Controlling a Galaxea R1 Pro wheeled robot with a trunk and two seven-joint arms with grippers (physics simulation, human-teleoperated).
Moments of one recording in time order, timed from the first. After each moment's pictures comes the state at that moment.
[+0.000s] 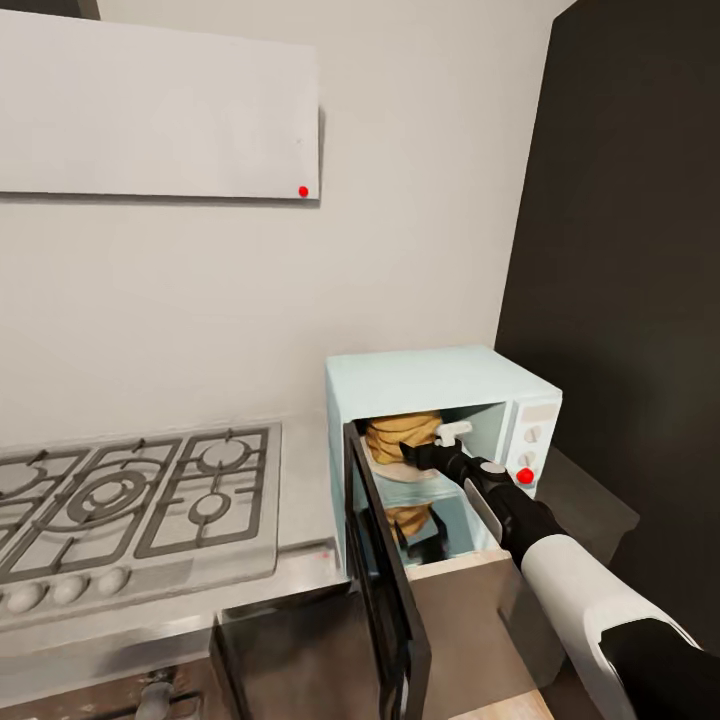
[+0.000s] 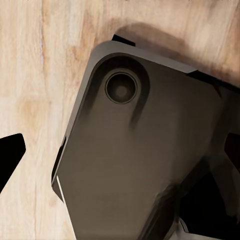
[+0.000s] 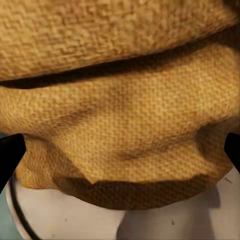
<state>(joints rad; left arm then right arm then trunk) 0.00 0.02 0.01 -0.08 0.37 -0.05 -0.02 -0.90 -0.02 0.23 -0.57 -0.20 0.11 0.26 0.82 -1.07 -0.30</state>
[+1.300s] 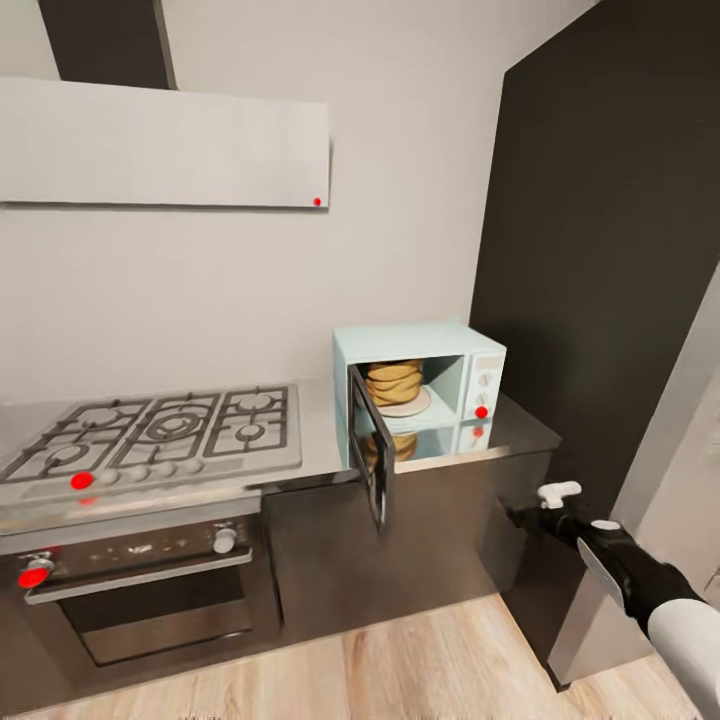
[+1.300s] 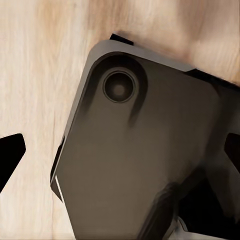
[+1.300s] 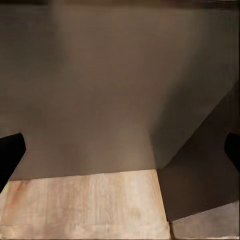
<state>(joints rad) 0.00 0.02 0.01 -0.08 0.36 -0.05 -0.02 -0.73 -0.35 0.22 -0.55 -0.21 0.19 0.27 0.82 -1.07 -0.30</state>
